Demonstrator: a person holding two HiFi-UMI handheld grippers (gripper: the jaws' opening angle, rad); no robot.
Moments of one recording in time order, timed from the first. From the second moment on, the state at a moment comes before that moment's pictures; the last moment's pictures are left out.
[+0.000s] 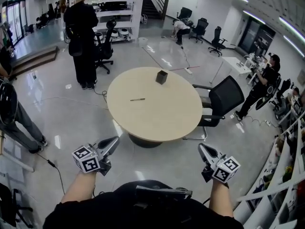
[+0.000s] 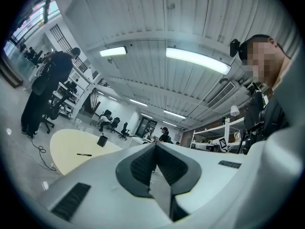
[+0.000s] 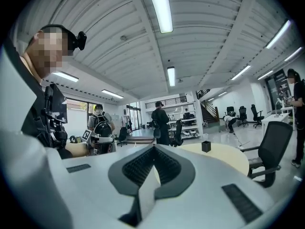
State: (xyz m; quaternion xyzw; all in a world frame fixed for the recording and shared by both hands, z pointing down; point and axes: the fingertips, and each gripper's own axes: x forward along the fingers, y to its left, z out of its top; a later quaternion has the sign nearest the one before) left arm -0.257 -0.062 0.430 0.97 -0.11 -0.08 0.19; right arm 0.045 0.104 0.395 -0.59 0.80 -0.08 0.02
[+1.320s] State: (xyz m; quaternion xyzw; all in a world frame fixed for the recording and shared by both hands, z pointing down) left arm 0.021 -0.194 0.433 0.96 -0.20 -0.06 0.19; right arm 0.332 -0.106 0.430 -0.47 0.87 -0.09 0.03
